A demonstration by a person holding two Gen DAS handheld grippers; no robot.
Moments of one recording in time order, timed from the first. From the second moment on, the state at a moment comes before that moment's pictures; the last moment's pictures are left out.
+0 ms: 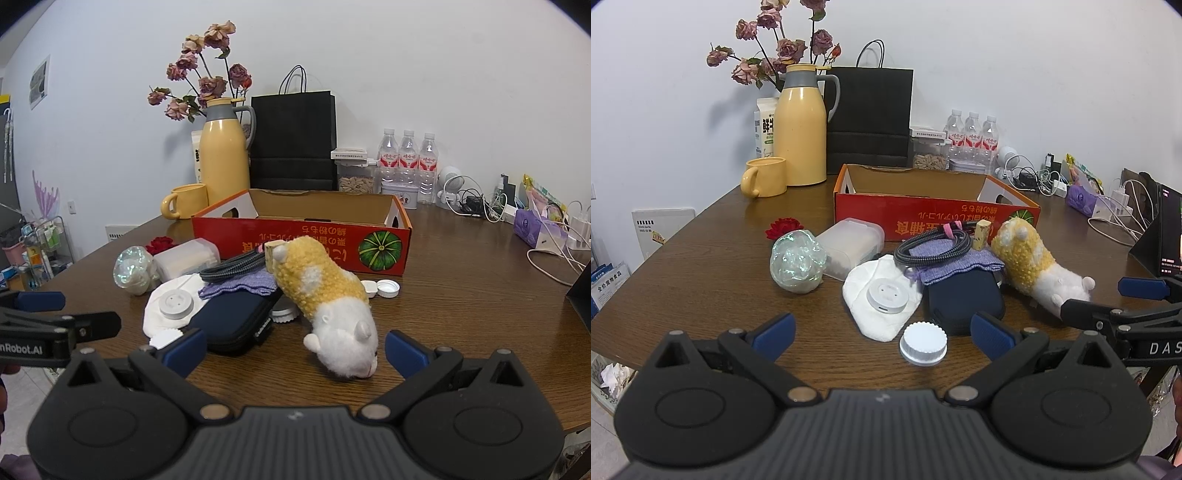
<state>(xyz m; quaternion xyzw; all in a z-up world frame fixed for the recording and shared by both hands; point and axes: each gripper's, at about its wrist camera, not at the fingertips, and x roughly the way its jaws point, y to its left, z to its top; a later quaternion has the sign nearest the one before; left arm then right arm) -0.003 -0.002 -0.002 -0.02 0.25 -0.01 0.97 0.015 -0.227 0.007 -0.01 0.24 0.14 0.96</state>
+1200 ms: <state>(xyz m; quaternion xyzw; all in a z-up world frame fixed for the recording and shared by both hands) -0.003 -0.005 -0.005 -0.02 0.25 -0.01 0.97 0.015 -0.230 0.009 -0.02 0.24 0.14 0.96</state>
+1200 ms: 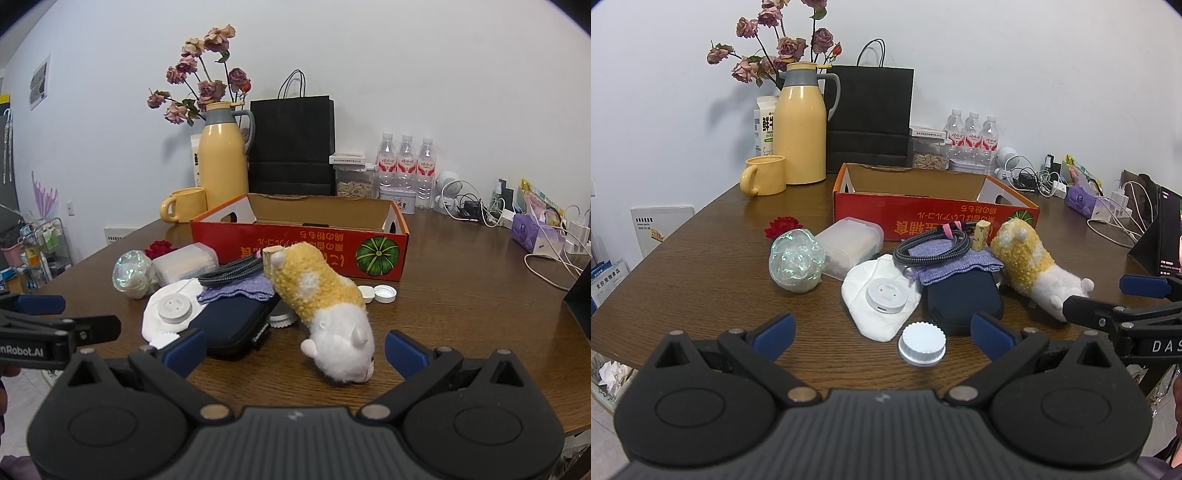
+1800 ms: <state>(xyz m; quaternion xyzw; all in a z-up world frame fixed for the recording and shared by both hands) -0.003 -0.005 -0.005 -0.02 0.25 -0.01 0.97 0.014 -0.230 0.011 -0.02 0.23 0.14 0.96</state>
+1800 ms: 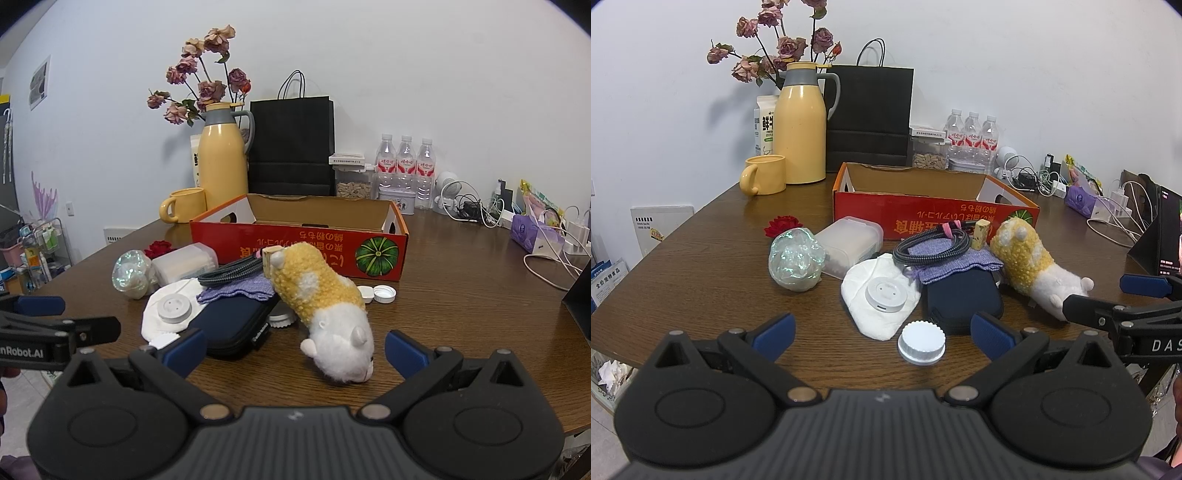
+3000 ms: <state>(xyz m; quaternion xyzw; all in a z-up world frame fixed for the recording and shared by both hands) 0.076 -0.026 -0.035 0.05 0.25 0.00 0.97 0.089 -0.241 -0.023 -0.08 0.26 0.13 0.95</state>
